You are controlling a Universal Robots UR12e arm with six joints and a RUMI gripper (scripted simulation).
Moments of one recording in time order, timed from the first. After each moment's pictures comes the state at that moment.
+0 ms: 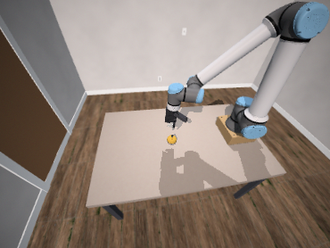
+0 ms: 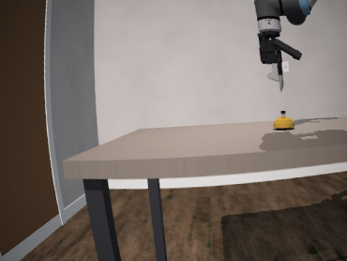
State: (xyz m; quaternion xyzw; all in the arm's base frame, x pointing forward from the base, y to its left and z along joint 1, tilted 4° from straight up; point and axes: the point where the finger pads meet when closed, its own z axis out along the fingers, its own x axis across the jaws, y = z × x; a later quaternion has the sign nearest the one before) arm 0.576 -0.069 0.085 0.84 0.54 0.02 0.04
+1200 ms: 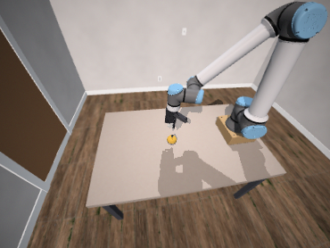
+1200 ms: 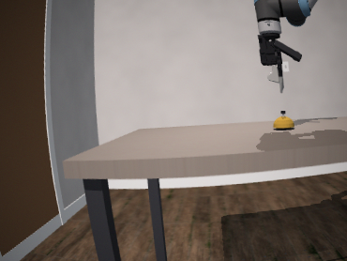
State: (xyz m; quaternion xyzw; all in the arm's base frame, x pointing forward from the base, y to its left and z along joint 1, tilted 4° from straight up) arm 0.576 -0.069 0.079 0.84 0.54 0.02 0.03
